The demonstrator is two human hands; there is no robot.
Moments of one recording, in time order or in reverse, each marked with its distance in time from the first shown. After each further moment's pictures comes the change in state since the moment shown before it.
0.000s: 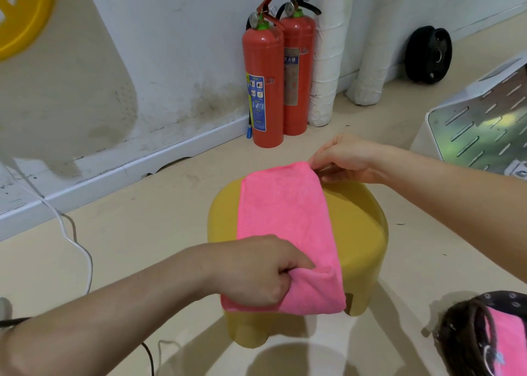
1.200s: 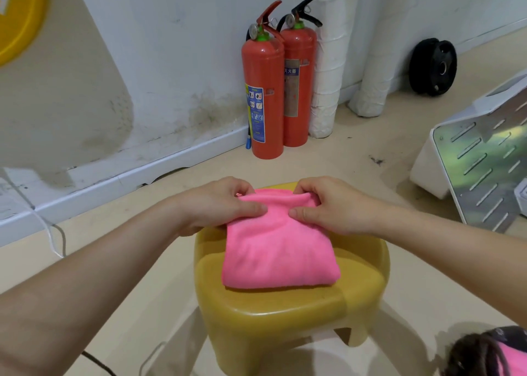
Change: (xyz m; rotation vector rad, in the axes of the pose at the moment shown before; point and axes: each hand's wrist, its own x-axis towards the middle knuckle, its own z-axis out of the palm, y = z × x) left_hand 0.034 -0.069 -0.068 -0.460 0.397 -0.466; right_hand -0.018 0.020 0.019 -0.624 -0.015 -0.535
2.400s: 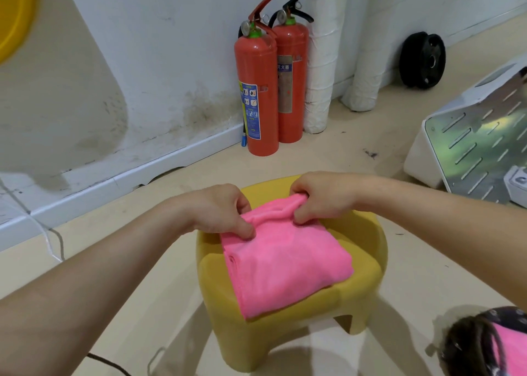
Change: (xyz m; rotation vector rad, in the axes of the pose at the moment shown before) left_hand -0.007 0.001 -0.001 0.440 -0.095 -0.016; right_hand 0.014 -0.017 -0.006 -0.215 -0.324 0.175
